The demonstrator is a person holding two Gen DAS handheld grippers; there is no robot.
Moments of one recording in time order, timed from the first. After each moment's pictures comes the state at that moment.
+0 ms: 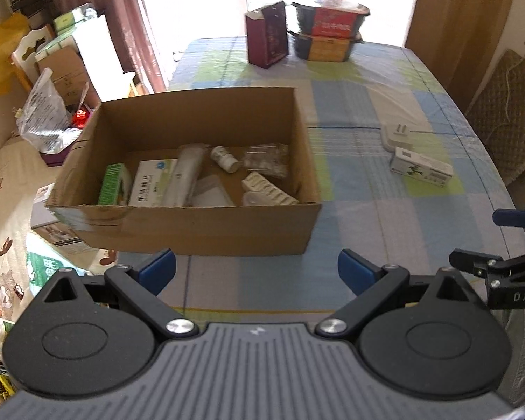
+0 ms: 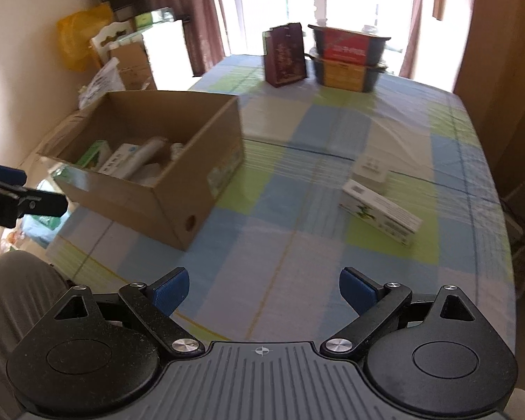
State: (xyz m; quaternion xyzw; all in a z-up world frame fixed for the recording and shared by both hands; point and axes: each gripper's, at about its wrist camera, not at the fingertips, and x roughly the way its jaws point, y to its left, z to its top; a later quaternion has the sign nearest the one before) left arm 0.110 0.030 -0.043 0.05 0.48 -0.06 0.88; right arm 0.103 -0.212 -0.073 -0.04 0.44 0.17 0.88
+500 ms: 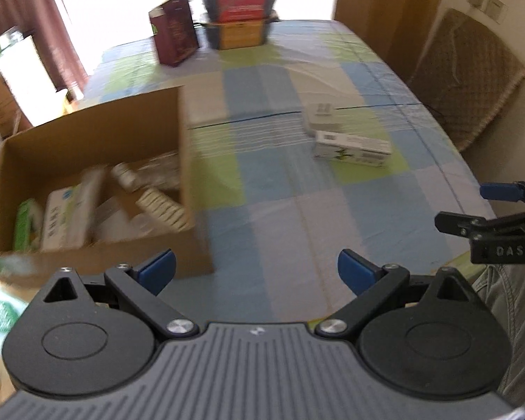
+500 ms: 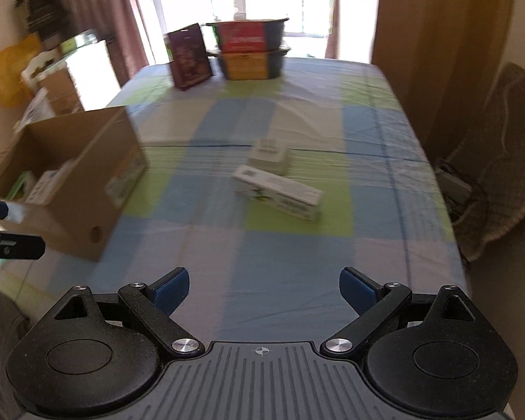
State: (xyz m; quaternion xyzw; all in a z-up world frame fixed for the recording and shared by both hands) left arm 0.139 -0.064 -0.076 0.09 0.48 -0.16 0.86; right arm 0.114 -0.305 -0.087 0.01 0.45 0.07 0.89
